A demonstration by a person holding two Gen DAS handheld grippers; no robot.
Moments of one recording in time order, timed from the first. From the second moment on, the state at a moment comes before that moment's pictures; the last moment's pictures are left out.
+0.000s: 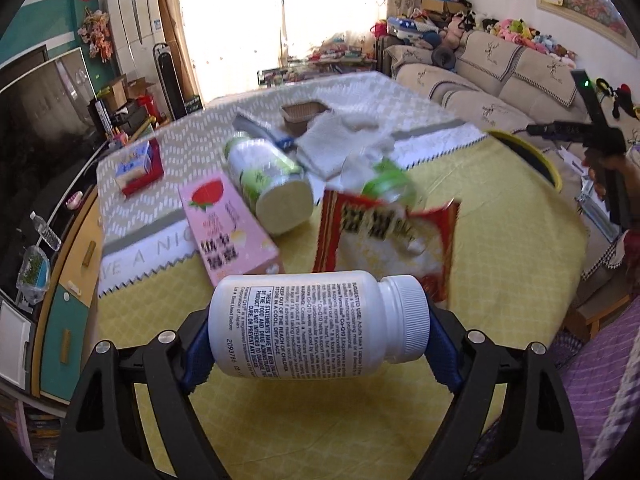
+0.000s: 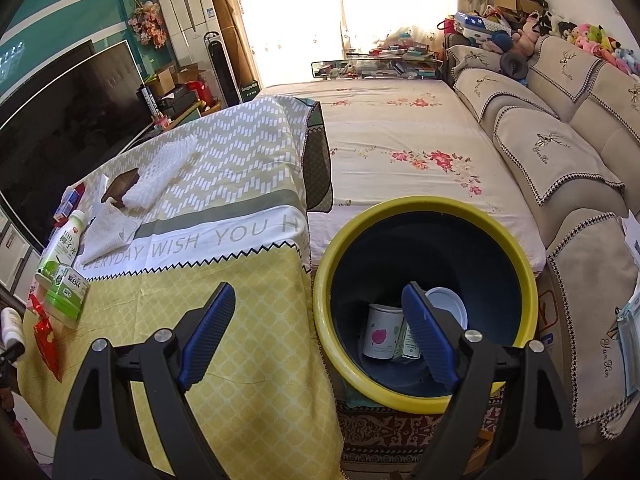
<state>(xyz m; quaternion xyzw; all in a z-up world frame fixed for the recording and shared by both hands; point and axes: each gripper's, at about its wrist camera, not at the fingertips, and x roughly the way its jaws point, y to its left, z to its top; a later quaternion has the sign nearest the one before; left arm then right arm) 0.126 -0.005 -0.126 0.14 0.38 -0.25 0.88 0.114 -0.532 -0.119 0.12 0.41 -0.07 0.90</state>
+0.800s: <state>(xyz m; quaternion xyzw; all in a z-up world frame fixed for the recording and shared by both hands) 0.158 -0.388 -0.073 0.16 0.37 -0.48 0.78 -0.012 -0.654 -0.090 0.17 0.31 -0.19 0.92</state>
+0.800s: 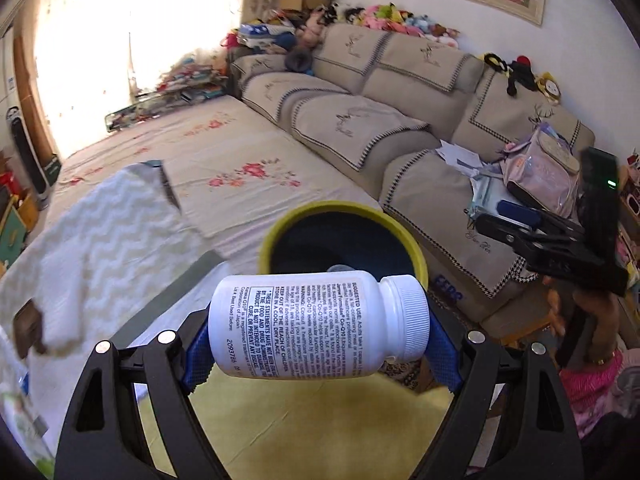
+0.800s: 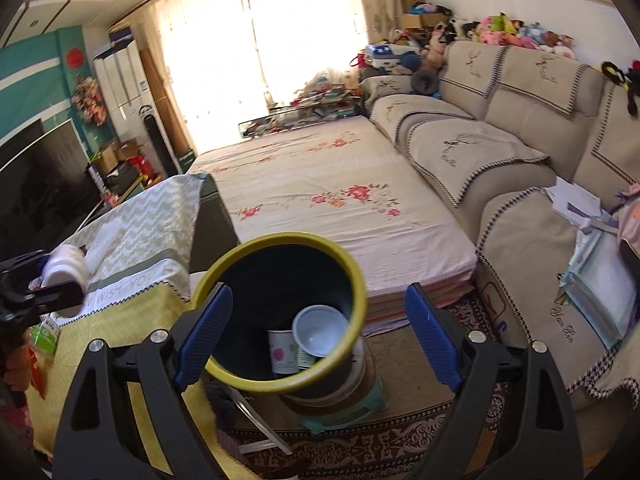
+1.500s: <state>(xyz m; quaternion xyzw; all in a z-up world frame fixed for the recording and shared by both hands) 0.201 -0.497 -0.140 0.21 0.41 -0.46 0.76 -0.012 -0.709 -0.134 0.22 0.32 -0.22 0.89</state>
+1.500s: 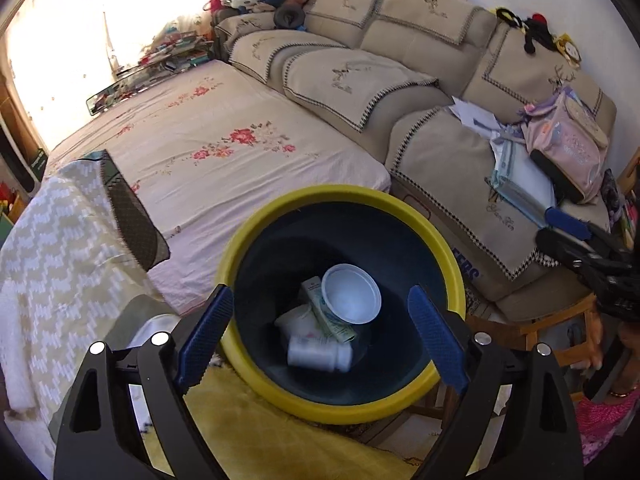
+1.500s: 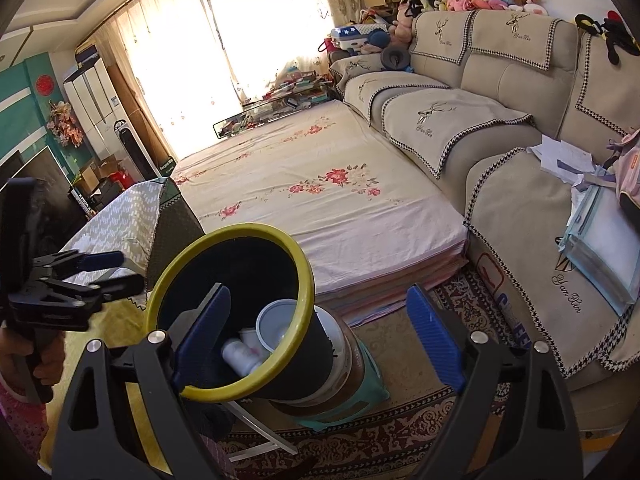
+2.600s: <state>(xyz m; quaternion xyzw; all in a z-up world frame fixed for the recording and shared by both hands) 0.272 0.004 -0.036 -0.03 0.22 -0.12 0.97 0.208 -0.480 -0.094 0.09 0.38 0.03 0.92</state>
